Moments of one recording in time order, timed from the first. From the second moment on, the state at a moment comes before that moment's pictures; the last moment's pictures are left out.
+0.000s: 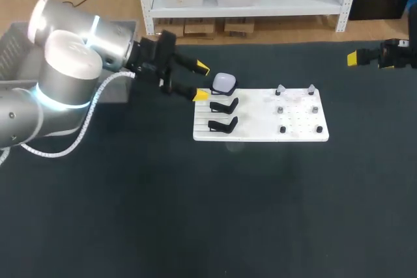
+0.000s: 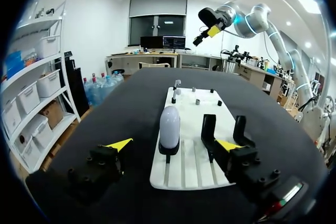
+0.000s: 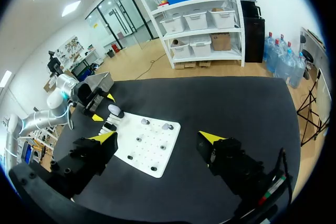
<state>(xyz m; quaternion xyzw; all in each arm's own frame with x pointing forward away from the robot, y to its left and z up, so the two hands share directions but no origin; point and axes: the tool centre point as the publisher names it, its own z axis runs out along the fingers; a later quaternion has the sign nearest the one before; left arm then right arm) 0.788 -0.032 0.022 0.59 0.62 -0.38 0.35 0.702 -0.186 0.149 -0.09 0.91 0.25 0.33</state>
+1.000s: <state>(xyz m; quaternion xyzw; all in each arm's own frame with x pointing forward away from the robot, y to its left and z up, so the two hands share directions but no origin) 0.798 -0.051 0.019 0.61 0.59 -0.39 0.36 0.702 -0.186 0.149 -0.09 0.91 0.25 0.33</state>
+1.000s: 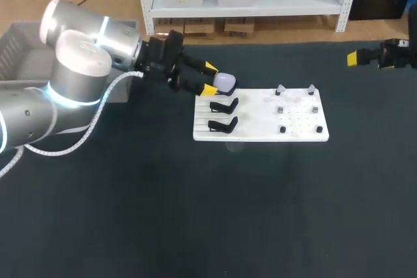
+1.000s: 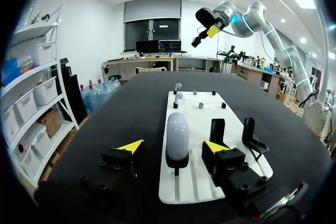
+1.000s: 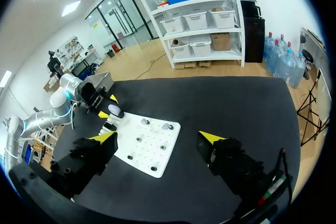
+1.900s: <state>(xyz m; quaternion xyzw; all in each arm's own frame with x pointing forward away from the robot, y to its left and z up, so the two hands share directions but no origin) 0.796 -0.063 0.017 0.61 0.58 -0.41 0.36 0.702 -0.186 0.149 -0.09 0.91 0.25 0.33</state>
